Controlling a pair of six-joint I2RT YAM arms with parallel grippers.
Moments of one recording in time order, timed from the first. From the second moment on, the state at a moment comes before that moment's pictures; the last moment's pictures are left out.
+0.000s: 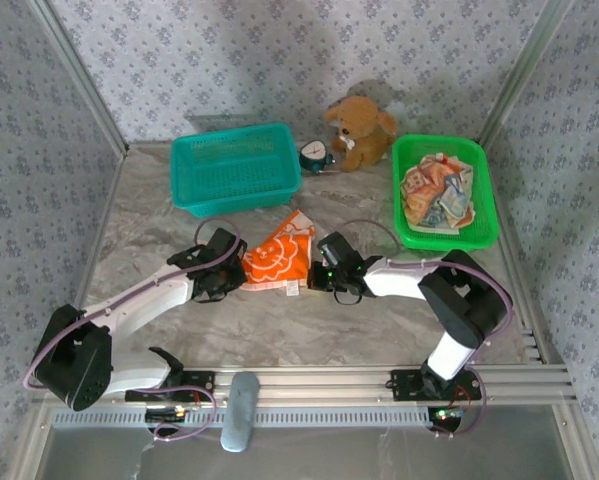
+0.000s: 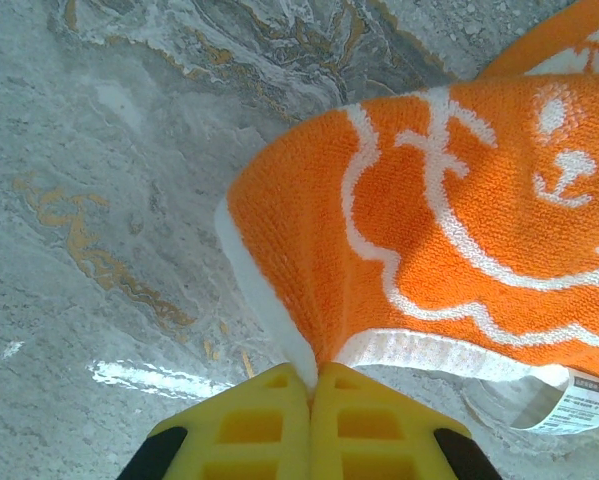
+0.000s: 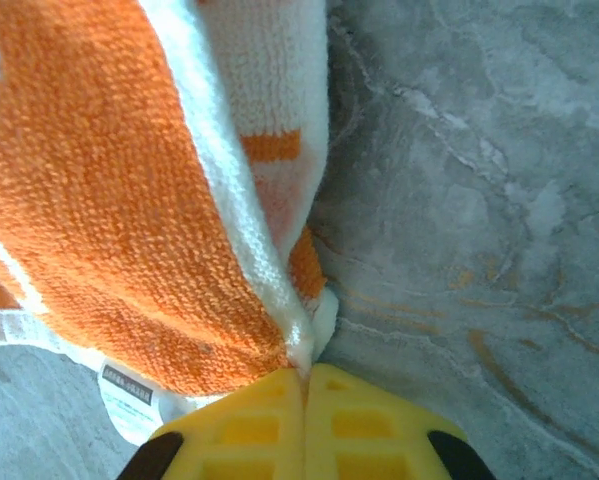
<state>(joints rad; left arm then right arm) -0.61 1.25 0.73 -0.60 -0.12 -0.97 0.75 1.66 0.76 -0.01 -0.15 0.79</state>
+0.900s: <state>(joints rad) -0.61 1.14 1.43 -0.74 -0.17 -0.82 0.70 1.23 1.28 -0.40 -0.01 0.55</state>
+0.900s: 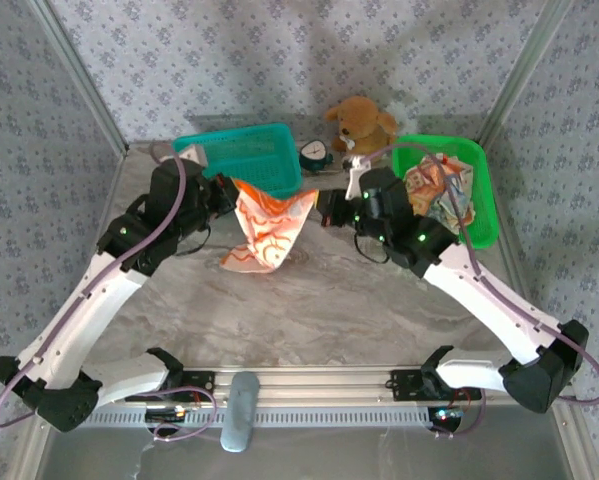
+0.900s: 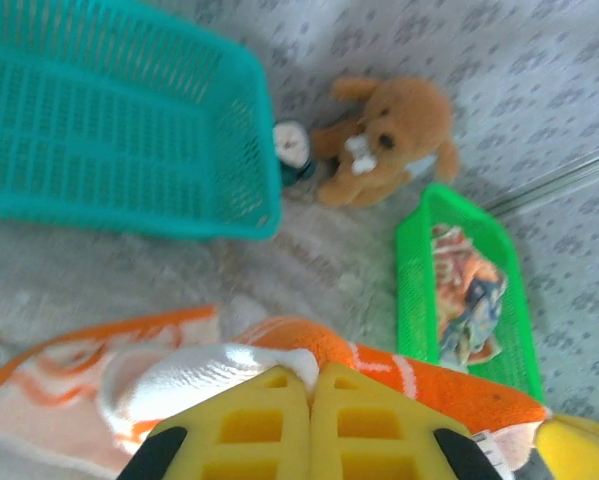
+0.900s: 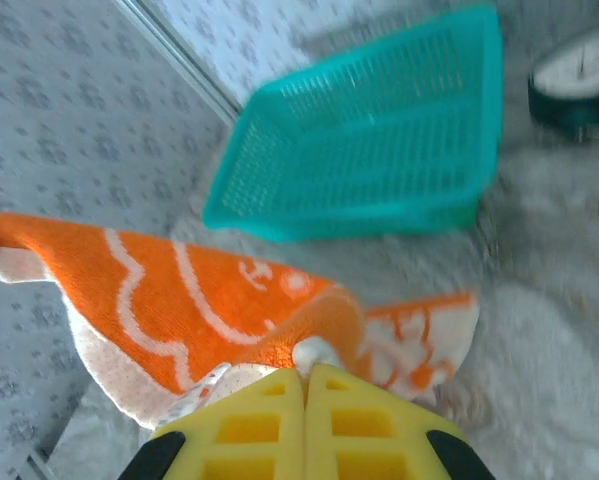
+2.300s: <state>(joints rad) -0.92 1.05 1.70 -0.83 -0.33 -0.85 0.69 0.99 1.52 -0.51 -0.09 0.41</state>
